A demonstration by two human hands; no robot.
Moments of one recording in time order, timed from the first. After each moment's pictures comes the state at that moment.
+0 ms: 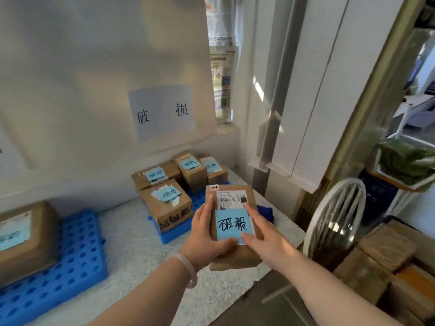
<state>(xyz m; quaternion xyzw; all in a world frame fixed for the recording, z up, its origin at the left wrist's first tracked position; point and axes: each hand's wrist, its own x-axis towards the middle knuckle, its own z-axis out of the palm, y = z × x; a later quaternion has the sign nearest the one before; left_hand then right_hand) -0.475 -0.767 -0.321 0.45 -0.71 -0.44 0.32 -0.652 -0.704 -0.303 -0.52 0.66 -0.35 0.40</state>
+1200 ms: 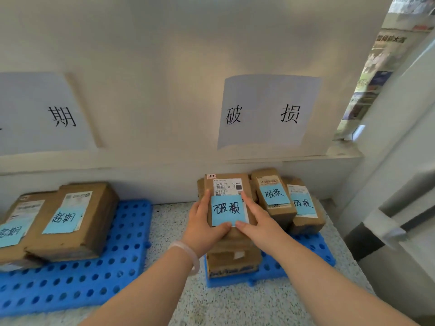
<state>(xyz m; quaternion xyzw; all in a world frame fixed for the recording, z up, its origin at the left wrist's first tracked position) -0.337 -1.013 -0.348 0.66 -0.53 -0.38 0.38 -0.510 -1.046 -0.322 -0.65 0.55 -0.20 0.49</state>
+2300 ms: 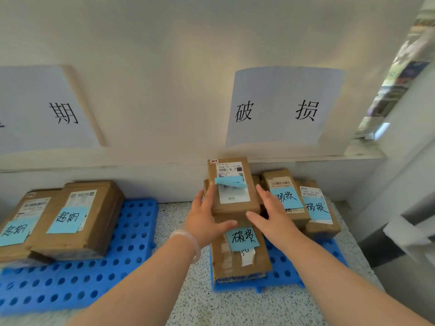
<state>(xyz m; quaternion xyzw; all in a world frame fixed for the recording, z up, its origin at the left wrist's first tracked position) -0.315 -1.054 -0.357 0.71 -0.55 -0.35 0.25 -0.511 -1.105 -0.355 -0.70 0.56 -0.18 0.41</state>
